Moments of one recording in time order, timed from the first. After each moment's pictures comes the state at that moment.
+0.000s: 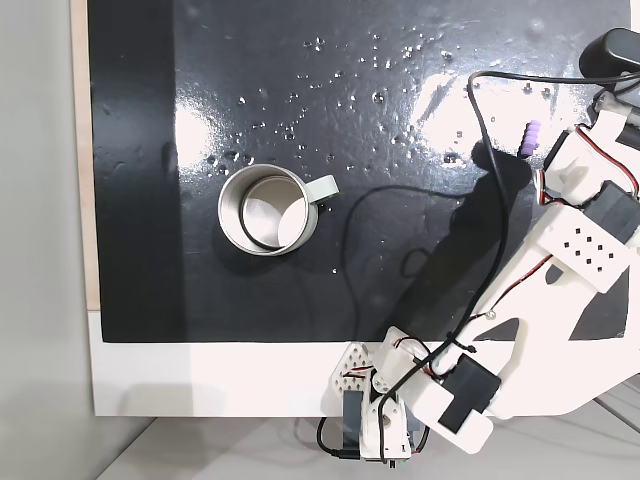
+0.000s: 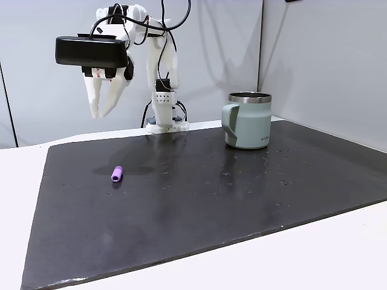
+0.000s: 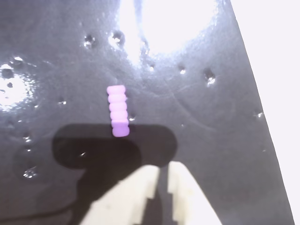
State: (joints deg) arm 33.4 82.6 77.6 63.0 -103.0
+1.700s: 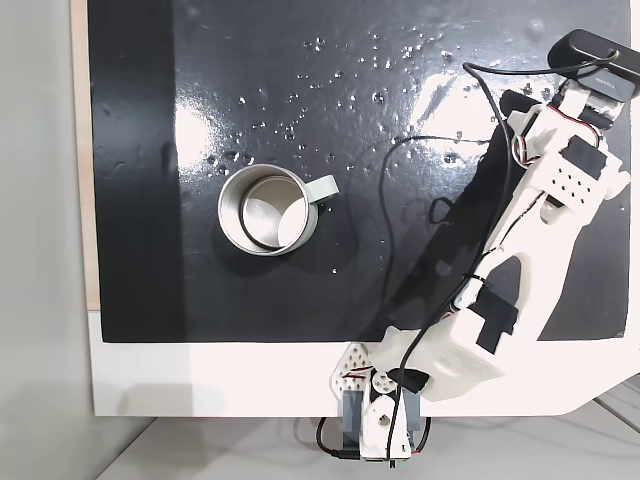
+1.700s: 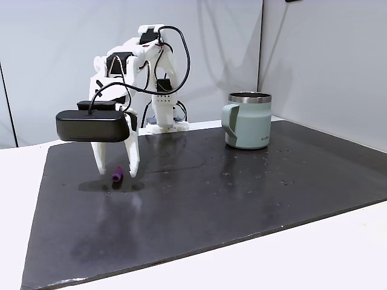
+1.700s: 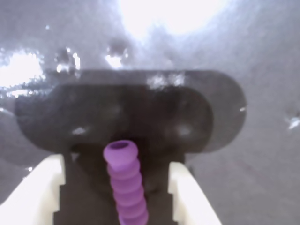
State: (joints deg) arm 30.7 58.4 71.3 52.5 -96.7
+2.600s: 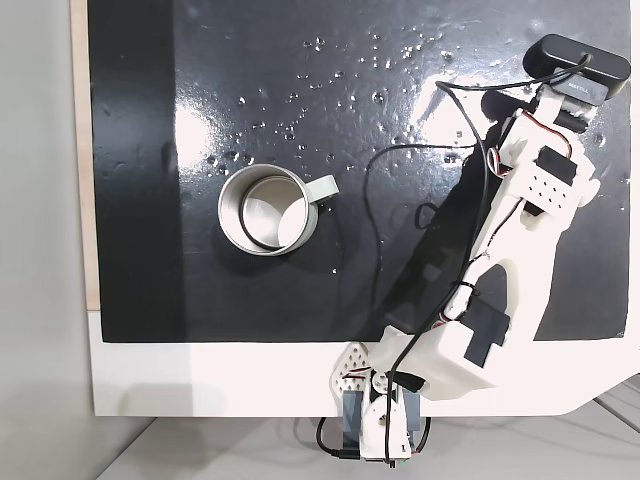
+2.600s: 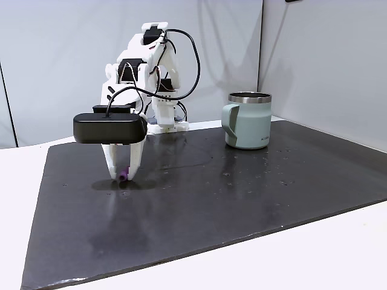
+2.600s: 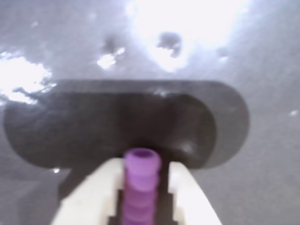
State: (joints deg) arm 28.8 63.2 84.9 41.0 -96.9
